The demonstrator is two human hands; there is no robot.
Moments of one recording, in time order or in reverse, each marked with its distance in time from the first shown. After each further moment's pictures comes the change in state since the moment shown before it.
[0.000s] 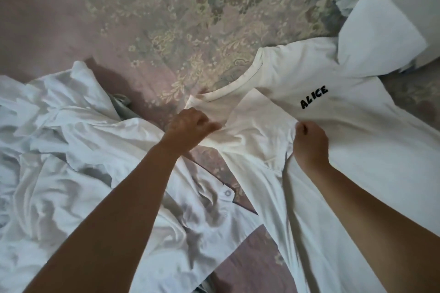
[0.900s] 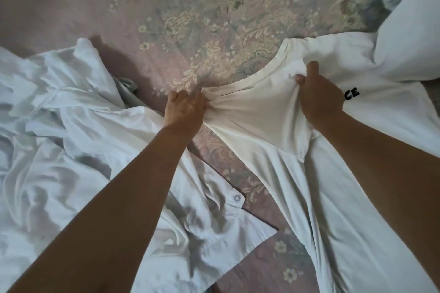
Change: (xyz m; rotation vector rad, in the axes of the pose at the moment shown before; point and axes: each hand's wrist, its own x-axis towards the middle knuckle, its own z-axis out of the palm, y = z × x) left_hand 0.026 -0.032 0.007 0.734 0.115 -0.017; right_hand 0.084 -0.057 0.026 -0.591 0.001 -0.459
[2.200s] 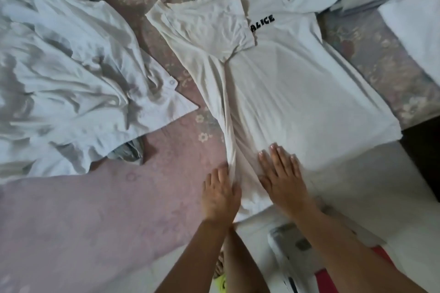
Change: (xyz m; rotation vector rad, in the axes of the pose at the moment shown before) left_hand -0.357 0.338 0.013 -0.778 0.035 -0.284; right_hand -0.385 0.234 0.036 -0.420 0.069 -0.569
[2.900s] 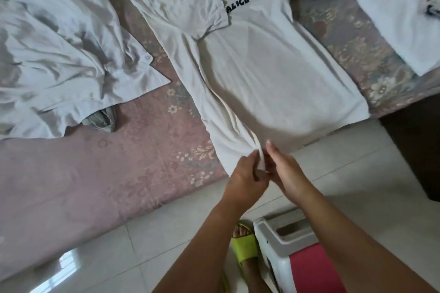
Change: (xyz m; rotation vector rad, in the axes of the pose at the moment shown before) left_hand -0.040 0.118 0.043 -0.565 -0.199 -0.026; right_hand -0.038 0.065 -0.084 1.785 -0.541 0.822
